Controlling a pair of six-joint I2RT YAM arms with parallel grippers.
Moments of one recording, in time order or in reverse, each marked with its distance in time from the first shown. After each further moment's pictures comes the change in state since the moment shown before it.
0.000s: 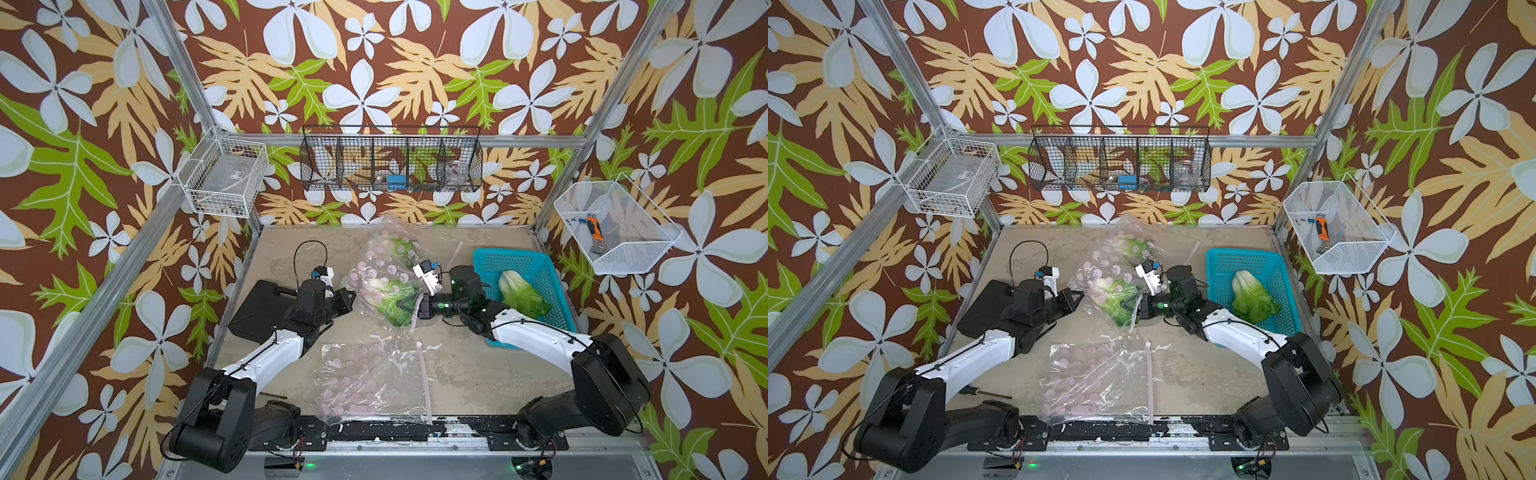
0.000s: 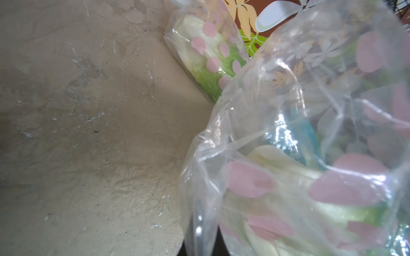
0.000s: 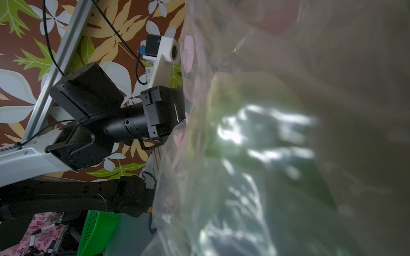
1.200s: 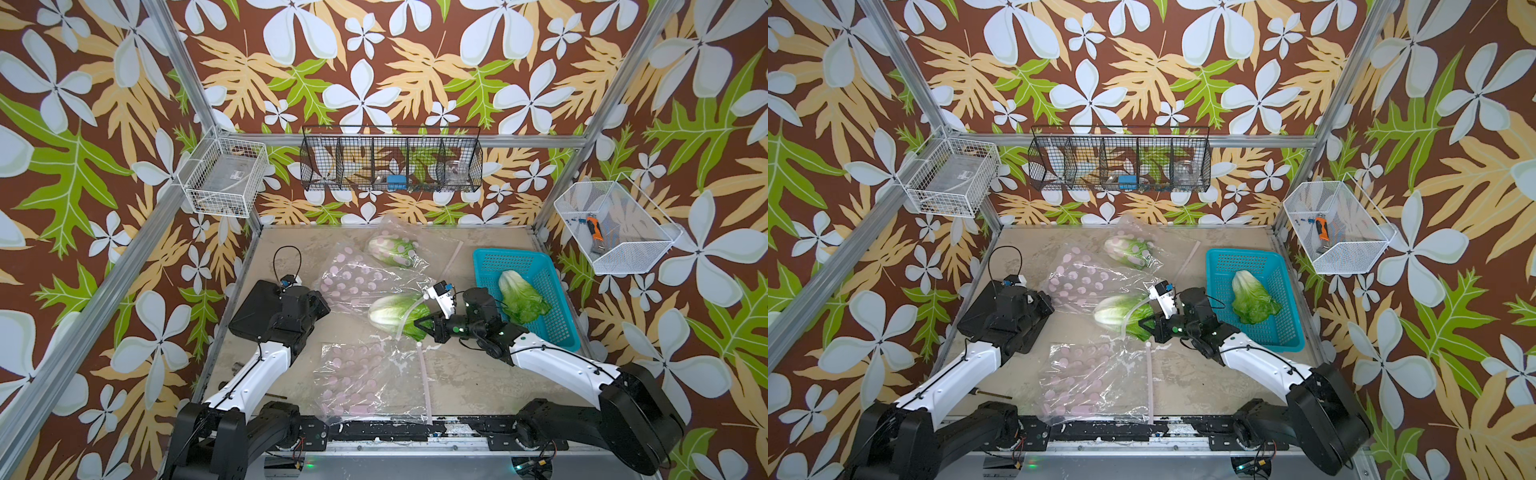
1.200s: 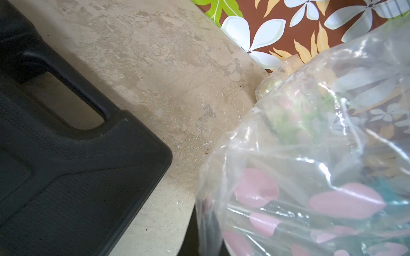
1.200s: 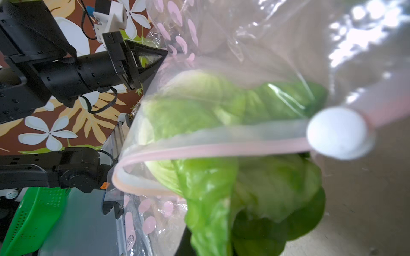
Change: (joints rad) left arm 0.118 -0.172 -0.055 -0.181 -0.336 -0.005; right arm -0.012 -0.237 -0.265 -0.050 0.155 -0.183
